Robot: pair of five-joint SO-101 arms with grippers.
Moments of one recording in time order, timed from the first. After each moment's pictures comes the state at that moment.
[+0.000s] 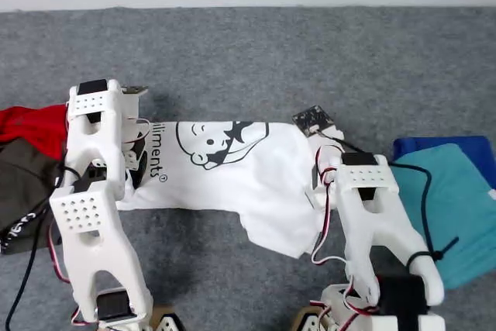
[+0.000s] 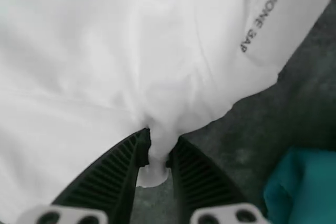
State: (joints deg) left arm -14.7 47.3 -23.5 100.1 -9.4; right arm -4.5 -13.3 46.6 52.6 24.5
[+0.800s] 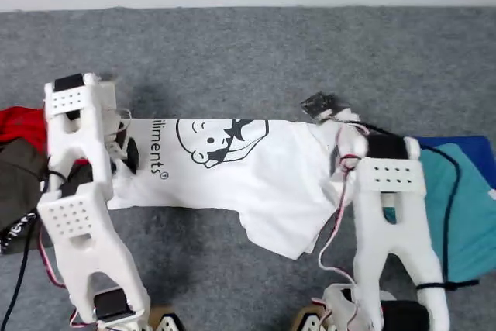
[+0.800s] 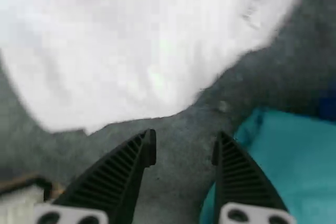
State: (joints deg) left arm -19.4 38.0 -25.7 99.4 -7.3; right arm -4.7 -23.4 31.4 83.2 39.9
